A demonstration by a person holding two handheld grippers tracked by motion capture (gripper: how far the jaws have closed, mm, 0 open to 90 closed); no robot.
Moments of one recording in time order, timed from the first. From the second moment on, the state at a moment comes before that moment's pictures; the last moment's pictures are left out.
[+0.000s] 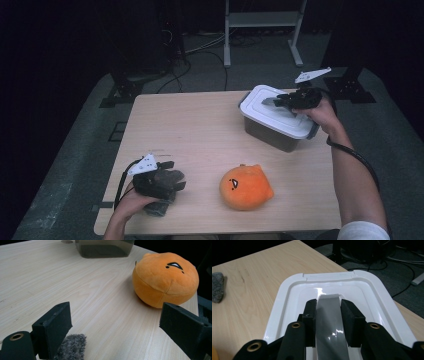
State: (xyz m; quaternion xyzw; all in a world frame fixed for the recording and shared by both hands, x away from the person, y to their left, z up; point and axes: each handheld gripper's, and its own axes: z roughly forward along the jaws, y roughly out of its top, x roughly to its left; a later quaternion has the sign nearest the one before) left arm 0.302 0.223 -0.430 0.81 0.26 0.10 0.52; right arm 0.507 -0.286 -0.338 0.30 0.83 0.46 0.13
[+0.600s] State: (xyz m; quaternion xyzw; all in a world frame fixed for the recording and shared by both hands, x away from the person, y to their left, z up) left arm 0.302 0.223 -0.430 0.81 0.26 0.10 0.52; right arm 0.497 -0.251 -0.336 0.23 0.86 0.46 0.08
